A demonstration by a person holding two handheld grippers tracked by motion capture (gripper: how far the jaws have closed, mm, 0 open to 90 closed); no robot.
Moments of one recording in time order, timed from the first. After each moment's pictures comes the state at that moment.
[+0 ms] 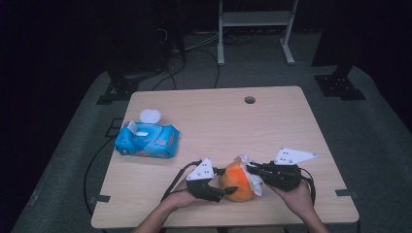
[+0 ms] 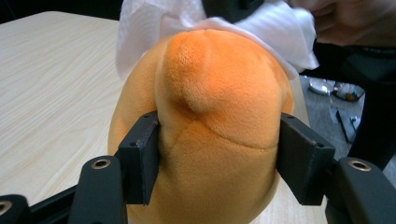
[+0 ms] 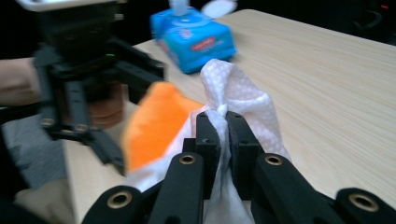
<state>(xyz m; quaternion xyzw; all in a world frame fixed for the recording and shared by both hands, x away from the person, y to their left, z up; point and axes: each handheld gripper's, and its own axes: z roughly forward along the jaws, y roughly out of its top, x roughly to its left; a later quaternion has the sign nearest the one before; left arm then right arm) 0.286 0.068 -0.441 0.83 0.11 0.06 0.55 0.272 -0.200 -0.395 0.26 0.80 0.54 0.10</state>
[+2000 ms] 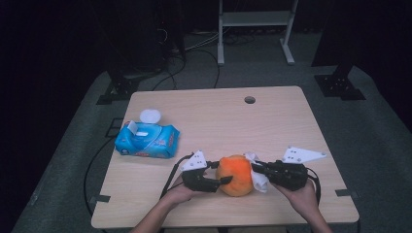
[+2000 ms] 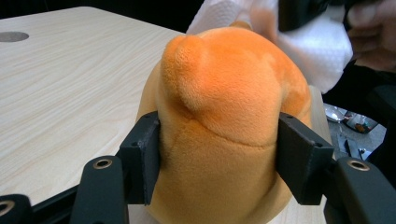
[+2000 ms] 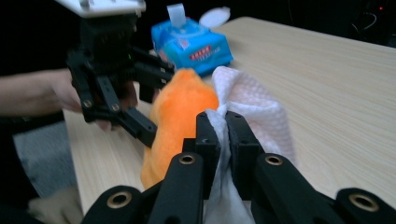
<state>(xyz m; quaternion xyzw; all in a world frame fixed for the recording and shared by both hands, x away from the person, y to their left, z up) 0.307 0.084 -0.445 0.80 0.19 0.05 0.57 0.275 -0.216 -0.398 0.29 0.79 0.53 0.11</state>
